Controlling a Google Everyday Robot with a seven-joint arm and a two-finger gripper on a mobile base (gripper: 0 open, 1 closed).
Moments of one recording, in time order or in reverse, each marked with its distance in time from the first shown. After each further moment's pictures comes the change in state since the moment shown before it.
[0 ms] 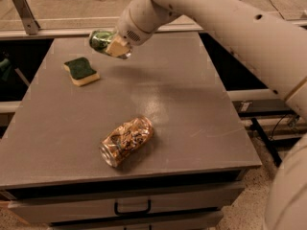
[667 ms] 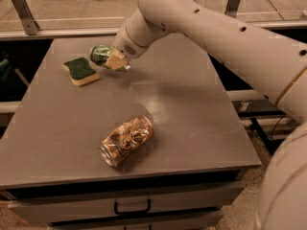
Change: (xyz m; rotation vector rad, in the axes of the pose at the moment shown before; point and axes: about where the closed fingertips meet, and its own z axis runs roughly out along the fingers) arm 0.018 0.014 0.036 -0.021 0.030 0.021
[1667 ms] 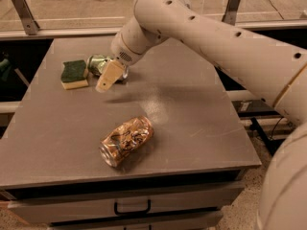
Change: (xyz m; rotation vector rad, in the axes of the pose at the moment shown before) arm -0.003 0.021 0.015 -0.045 -0.019 0.014
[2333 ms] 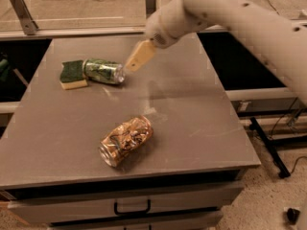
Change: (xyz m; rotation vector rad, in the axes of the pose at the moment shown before) arm 0.034 -0.051 -0.080 0.115 -0.070 0.074
